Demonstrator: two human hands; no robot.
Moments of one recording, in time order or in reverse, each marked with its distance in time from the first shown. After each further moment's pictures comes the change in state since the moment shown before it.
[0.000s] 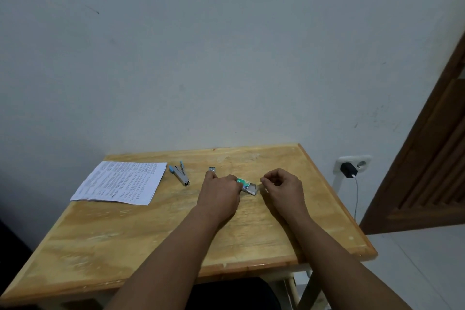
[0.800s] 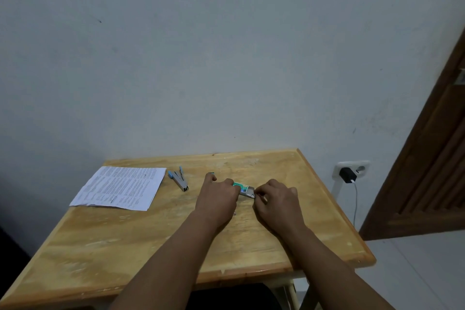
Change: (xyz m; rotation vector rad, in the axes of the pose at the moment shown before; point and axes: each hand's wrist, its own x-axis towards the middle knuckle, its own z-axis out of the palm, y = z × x) left_hand 0.003 -0.004 0.009 0.114 0.040 0.048; right_hand -0.011 0.011 0.008 -0.602 -0.023 -0.375
